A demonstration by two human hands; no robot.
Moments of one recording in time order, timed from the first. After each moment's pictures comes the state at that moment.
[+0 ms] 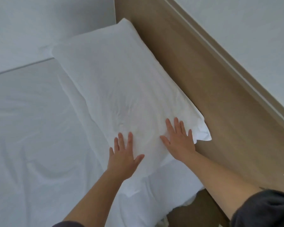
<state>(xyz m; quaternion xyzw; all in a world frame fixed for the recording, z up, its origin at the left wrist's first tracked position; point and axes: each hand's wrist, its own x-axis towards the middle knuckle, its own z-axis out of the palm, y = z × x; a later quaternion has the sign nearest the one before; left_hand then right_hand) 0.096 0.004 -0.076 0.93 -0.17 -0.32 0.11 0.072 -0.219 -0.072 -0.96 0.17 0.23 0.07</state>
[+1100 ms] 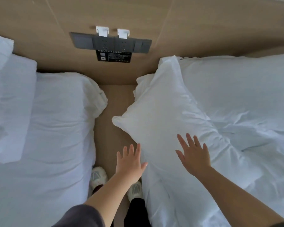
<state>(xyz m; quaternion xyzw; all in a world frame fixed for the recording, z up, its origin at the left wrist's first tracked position) -0.441 0.017 -0.095 0.62 -0.65 -0.40 -0.18 -0.673 -0.028 -0.053 -0.69 0.62 0.36 0.12</state>
